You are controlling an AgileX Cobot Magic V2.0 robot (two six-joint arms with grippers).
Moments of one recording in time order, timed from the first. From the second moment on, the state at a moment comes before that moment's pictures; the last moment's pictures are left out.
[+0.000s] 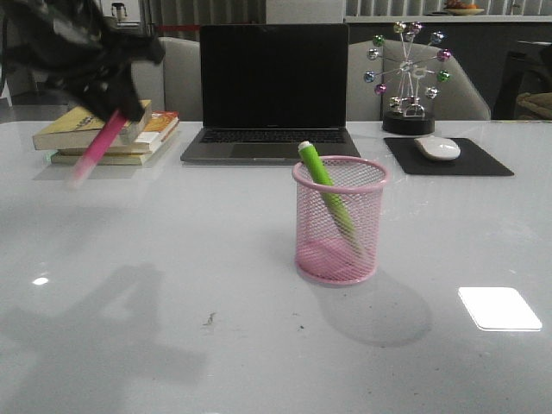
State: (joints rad) left arm -0.35 1.78 -1.44 -0.06 0.64 -0.02; right arm 0.51 0.76 -0.66 0.06 0.59 0.02
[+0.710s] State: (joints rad) left arm -0.86 1.72 -1.02 -0.08 -0.56 -0.02; right arm 0.51 0.76 -0.66 0.06 0.59 0.02
